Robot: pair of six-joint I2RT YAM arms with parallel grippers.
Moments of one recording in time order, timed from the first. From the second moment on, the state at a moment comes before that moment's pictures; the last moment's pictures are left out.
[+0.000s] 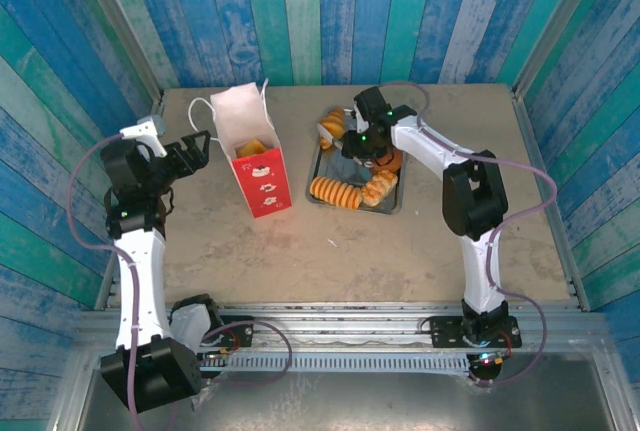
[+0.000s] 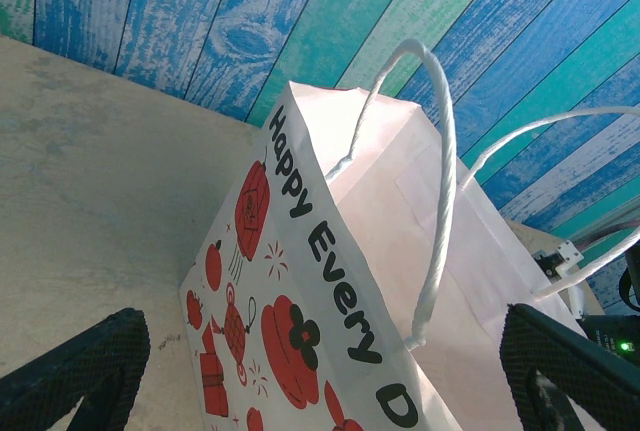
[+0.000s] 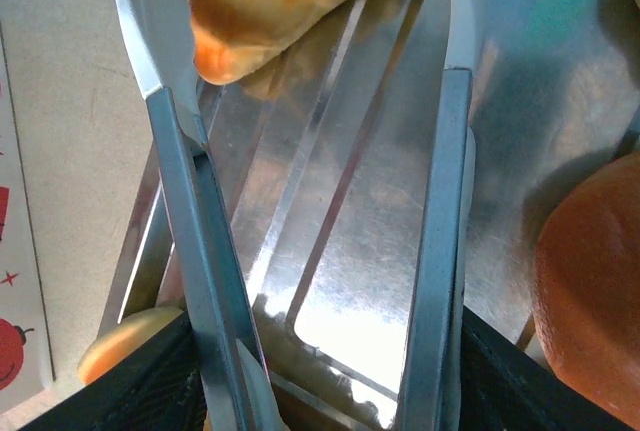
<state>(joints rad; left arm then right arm) 0.30 0.93 0.88 -0.27 0.55 -0.35 0.48 2.13 1.77 -0.72 -0.15 0.37</state>
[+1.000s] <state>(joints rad) 0.30 0.95 0.97 -0.33 0.54 -0.41 0.48 1.94 1.62 -0.73 -0.07 0.35</state>
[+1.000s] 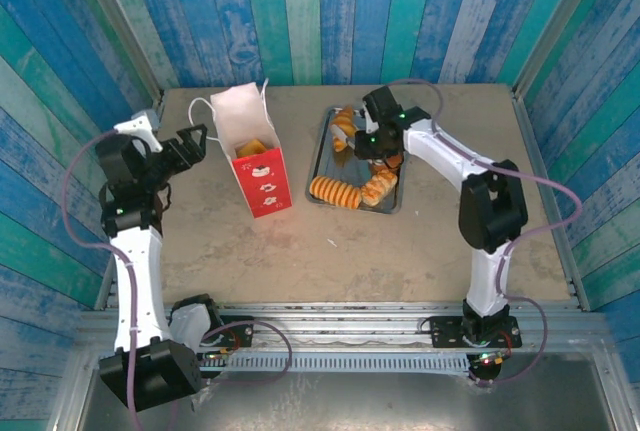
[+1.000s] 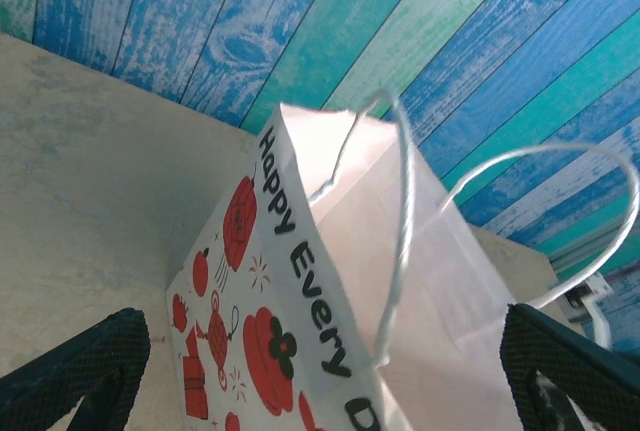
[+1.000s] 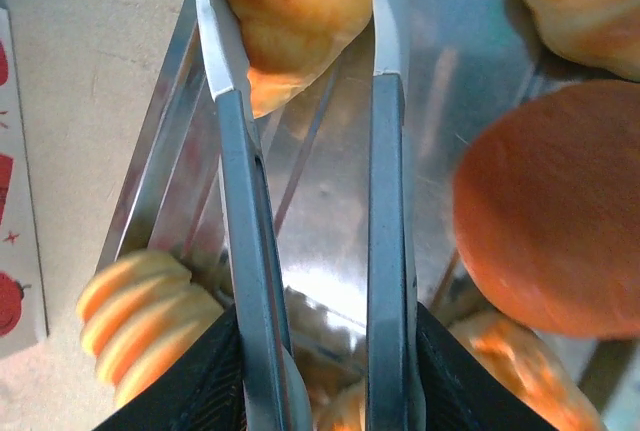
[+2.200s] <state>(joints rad) 0.31 1.36 1.42 -0.59 0.73 -0.31 0.92 1.36 1.66 -0.67 0.21 0.16</state>
